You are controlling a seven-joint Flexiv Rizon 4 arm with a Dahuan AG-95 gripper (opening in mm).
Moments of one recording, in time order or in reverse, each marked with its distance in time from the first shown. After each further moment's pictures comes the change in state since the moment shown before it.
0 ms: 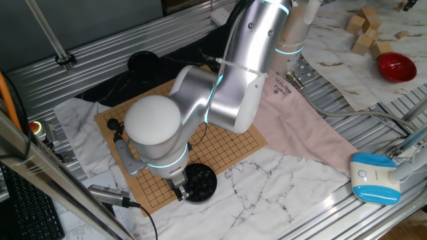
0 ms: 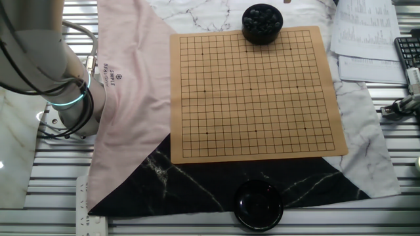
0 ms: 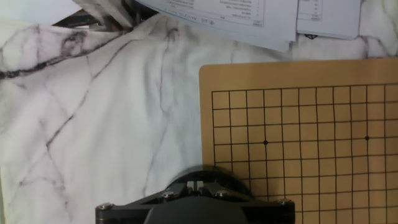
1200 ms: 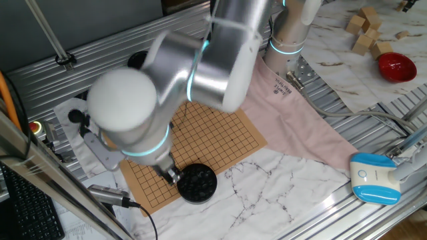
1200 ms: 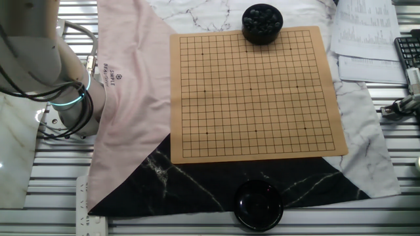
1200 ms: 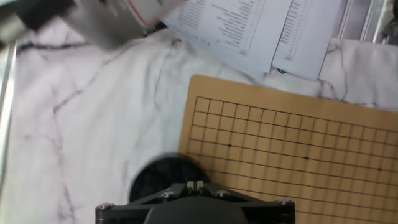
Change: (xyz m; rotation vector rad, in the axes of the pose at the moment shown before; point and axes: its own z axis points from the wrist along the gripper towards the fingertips) arm -0.014 -0.011 -0.089 0.057 0.027 -0.153
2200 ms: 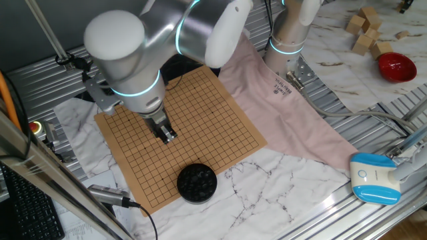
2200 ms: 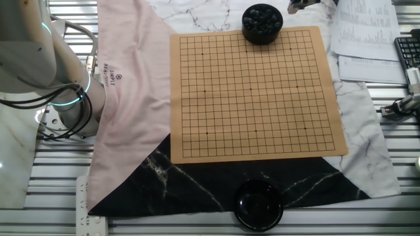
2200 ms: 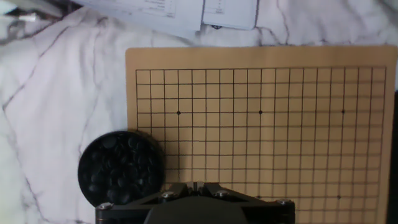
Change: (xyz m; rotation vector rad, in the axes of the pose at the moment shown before) arm 0.054 -0.103 0.001 -0.018 0.021 -0.055
